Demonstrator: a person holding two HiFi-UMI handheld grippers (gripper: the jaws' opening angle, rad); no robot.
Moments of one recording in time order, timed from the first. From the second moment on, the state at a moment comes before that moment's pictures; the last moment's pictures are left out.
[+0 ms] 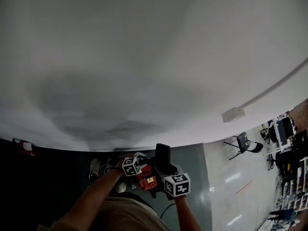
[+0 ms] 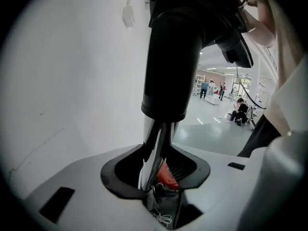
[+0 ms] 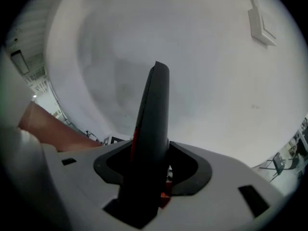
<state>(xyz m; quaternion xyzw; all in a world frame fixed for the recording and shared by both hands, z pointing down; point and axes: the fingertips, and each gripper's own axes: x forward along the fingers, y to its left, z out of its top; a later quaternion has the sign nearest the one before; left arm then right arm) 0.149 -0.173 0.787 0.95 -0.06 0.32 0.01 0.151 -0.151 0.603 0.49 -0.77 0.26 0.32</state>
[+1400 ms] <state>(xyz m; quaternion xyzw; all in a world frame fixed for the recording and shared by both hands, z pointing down) 0.164 -0.170 0.793 0.93 -0.04 0.37 -0.02 0.180 -0.144 0.588 0.46 -0.78 0.27 0.31</state>
